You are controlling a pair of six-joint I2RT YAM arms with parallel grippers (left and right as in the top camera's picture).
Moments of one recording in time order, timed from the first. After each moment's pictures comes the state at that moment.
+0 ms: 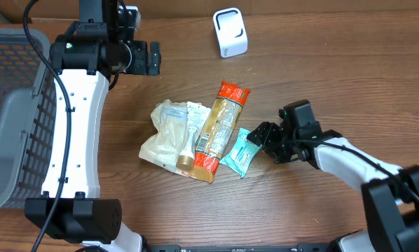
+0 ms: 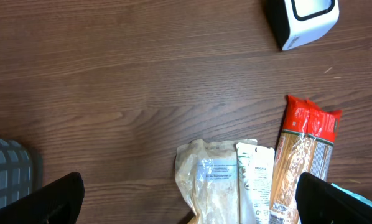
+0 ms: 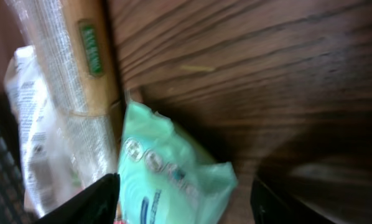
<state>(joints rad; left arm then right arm) -0.04 1.75 1.92 -1.16 0.04 0.01 0.35 1.66 0.75 -0.16 -0.47 0.90</state>
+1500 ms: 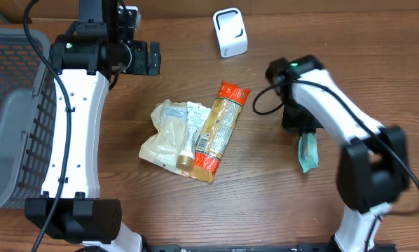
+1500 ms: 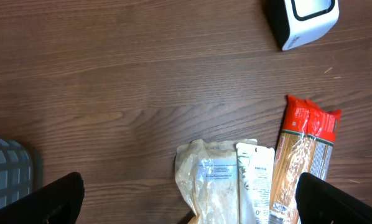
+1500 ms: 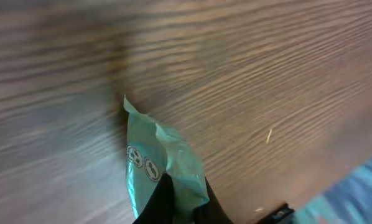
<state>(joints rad) -0.04 1.75 1.92 -1.16 0.04 0.01 0.37 1.98 1.58 -1.45 0.37 0.62</state>
